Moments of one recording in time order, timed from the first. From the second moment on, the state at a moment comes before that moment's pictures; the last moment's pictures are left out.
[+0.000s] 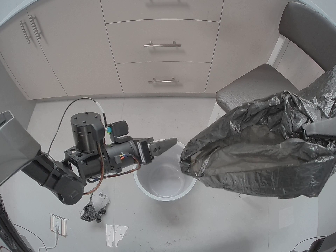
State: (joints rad) left arm -0.52 1.94 -0.72 -1.07 -0.40 -0.45; right arm 0.58 1.10 -1.03 0.09 0.69 0.87
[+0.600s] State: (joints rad) left arm -0.69 1.93 -0.69 -1.11 -0.25 -0.45; right arm 0.62 1.08 -1.04 0.10 0.70 0.87
